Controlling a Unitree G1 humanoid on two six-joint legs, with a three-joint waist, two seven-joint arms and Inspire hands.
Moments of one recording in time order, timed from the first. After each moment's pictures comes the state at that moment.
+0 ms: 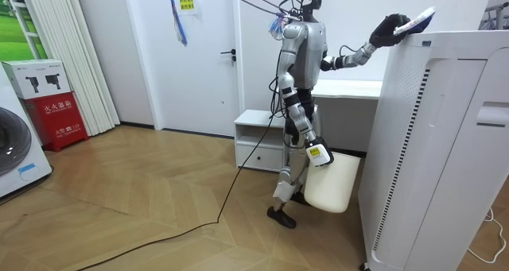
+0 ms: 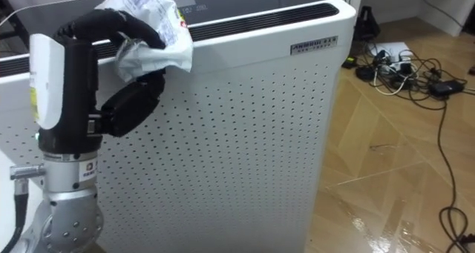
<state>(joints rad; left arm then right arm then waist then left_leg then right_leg) -0.24 0.34 -0.22 -0.12 0.67 -0.30 0.67 0.09 -0.30 0.25 0.93 0.22 -0.10 0.05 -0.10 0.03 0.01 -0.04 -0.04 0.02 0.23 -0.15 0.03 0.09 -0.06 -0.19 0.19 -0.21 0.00</state>
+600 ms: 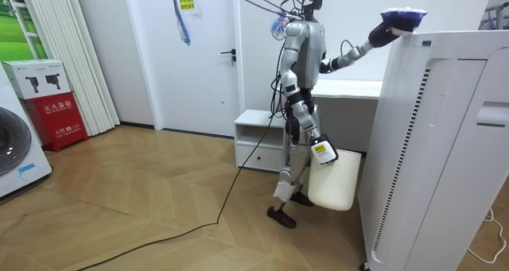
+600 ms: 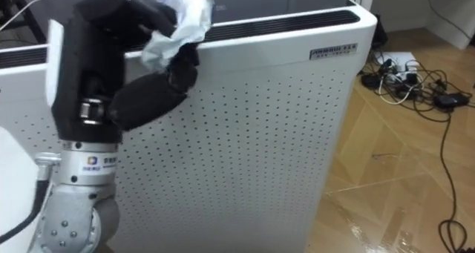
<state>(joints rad) -0.25 0.25 -0.38 -0.31 -0.36 -0.31 0.23 0.07 -0.29 0.30 0.93 0.23 -0.10 0.04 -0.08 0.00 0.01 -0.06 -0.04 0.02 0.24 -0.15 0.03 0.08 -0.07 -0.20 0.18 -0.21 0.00</state>
